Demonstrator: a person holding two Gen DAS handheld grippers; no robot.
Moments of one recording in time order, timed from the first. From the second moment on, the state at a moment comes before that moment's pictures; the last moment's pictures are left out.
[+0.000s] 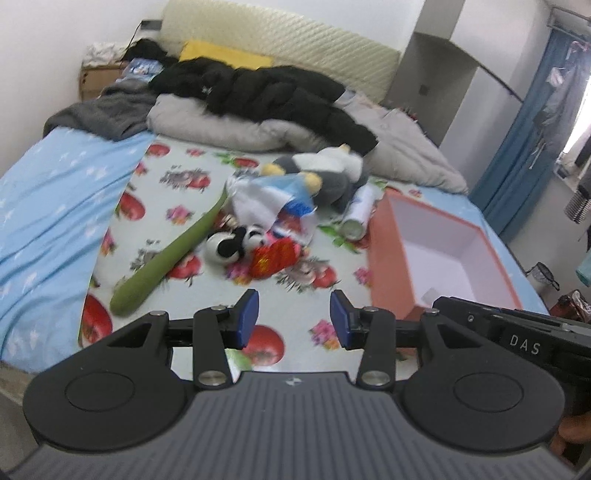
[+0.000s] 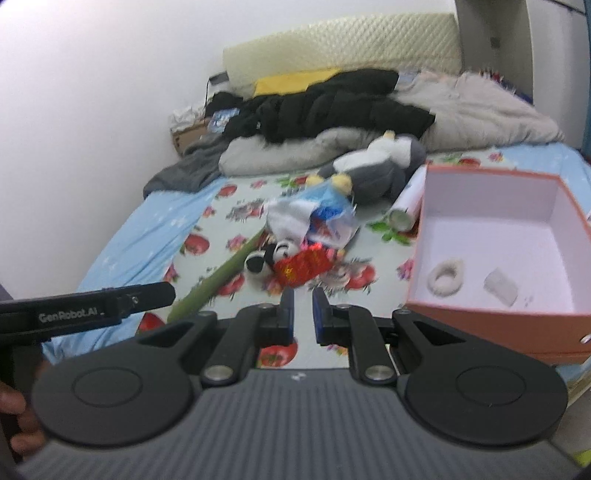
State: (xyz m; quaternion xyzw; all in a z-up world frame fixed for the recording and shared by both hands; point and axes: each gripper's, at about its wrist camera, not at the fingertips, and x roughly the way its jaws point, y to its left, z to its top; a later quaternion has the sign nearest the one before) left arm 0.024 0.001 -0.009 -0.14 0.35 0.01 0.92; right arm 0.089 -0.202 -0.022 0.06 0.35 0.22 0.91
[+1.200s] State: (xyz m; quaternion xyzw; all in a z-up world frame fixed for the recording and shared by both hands) left arm 0.258 0.064 -0.182 0.09 0.43 -0.03 0.90; right arm 0.327 -0.108 -0.170 0.19 0.54 0.21 0.79
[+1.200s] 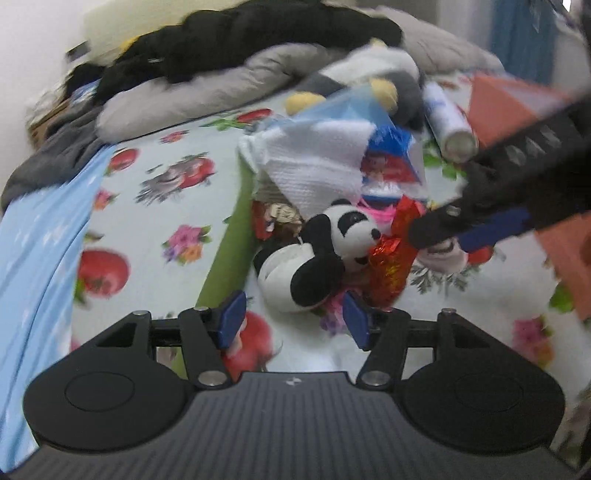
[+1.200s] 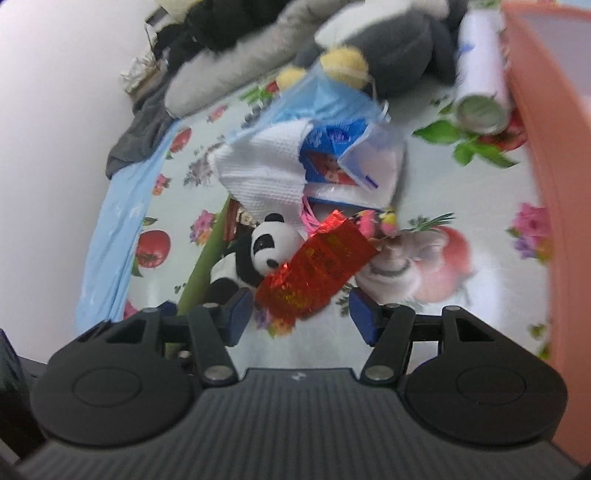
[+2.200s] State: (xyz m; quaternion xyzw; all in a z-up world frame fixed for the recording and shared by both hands) left arm 0.290 0.083 -0.207 0.04 0.46 -0.03 0.89; right arm 0.334 -0.083 -0.207 0.02 0.55 0.30 0.78
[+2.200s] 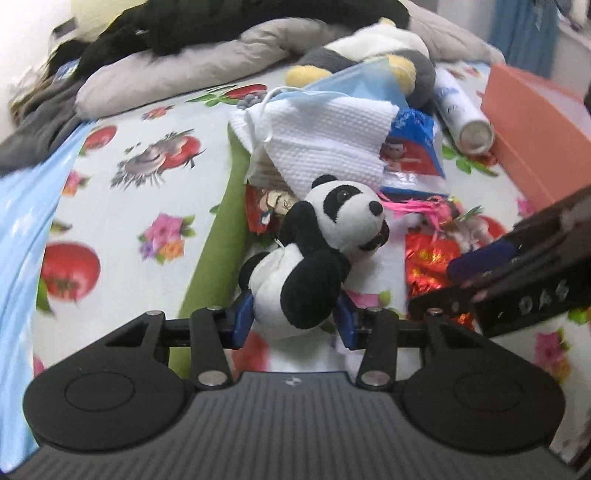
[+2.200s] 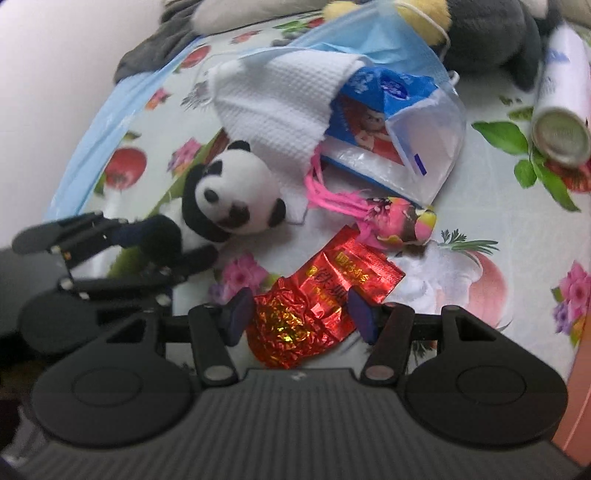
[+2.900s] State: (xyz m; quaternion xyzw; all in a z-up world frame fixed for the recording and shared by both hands) left arm 0.191 0.040 -0.186 -0.08 0.43 0.04 0.90; right arm 0.239 -0.124 -0.185 -0.04 0.46 0.26 0.85
